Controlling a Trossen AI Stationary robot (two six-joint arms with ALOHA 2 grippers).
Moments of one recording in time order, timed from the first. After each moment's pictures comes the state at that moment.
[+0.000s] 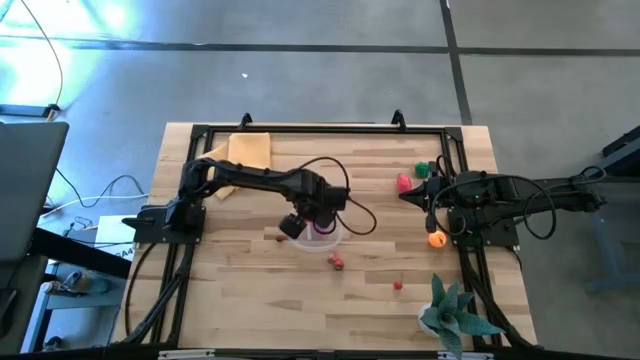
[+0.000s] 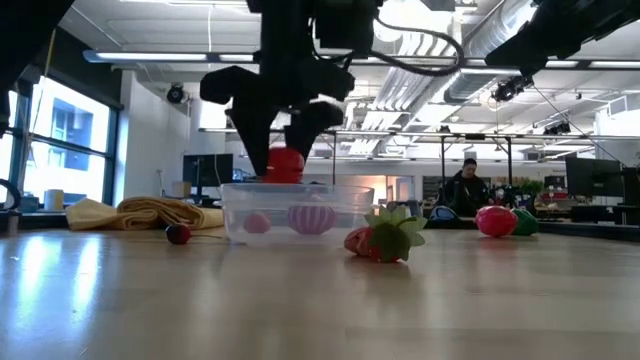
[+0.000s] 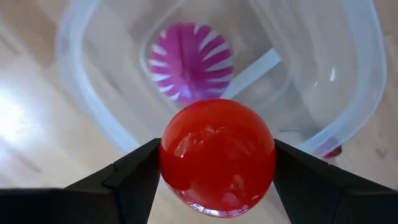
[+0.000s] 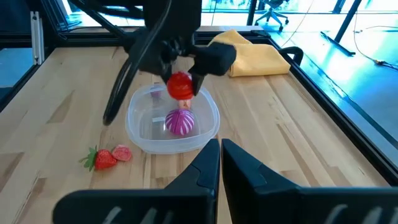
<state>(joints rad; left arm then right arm) 0.13 2.07 1.72 -1.21 -0.09 0.63 0.07 0.52 0.54 -0.38 0.21 0.03</state>
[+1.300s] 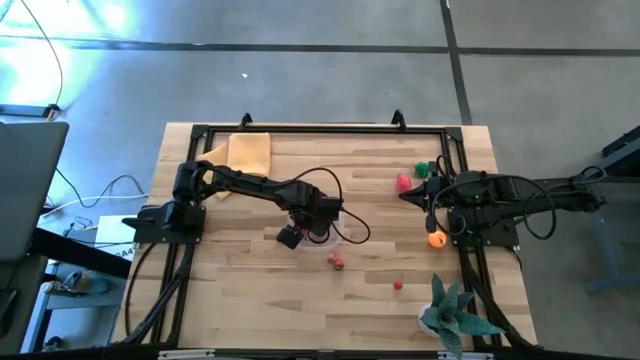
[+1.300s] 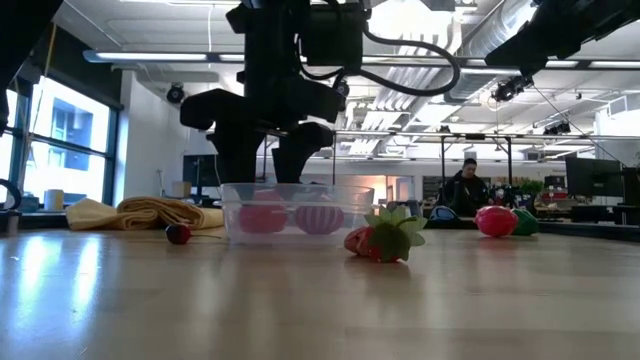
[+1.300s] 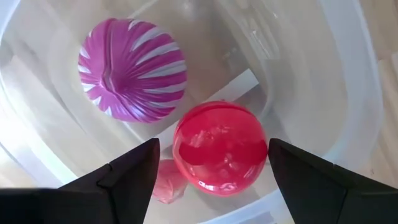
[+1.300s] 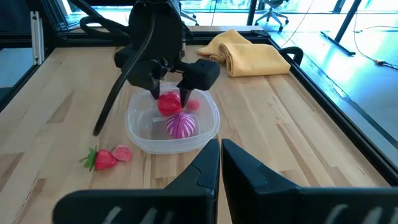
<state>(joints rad) 0.09 2.03 1.54 -1.03 -0.05 0.55 0.07 0.52 0.54 -0.38 0.21 0.03</state>
